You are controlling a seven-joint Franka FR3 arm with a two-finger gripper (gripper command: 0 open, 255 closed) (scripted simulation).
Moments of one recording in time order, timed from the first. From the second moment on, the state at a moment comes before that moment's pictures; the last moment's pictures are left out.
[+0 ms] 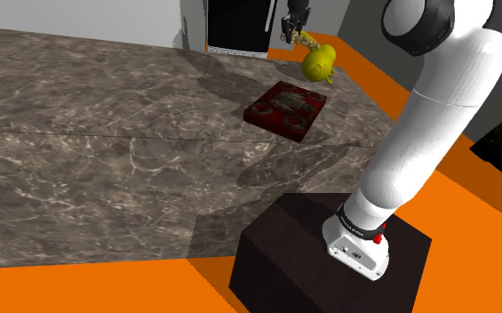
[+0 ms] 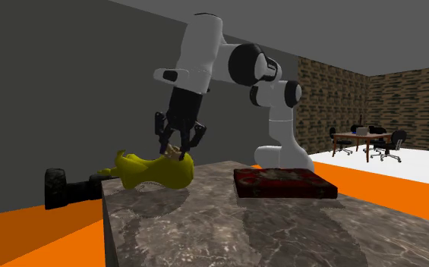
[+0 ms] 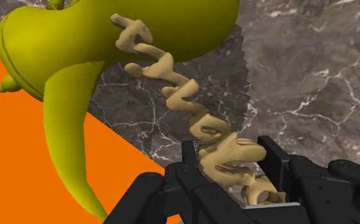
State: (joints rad) arm -0.12 0.14 -0.29 -1.52 -0.20 1.80 -0.33
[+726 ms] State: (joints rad) arm -0.02 -0.22 -0.18 -1.91 -0.31 1.79 -0.11
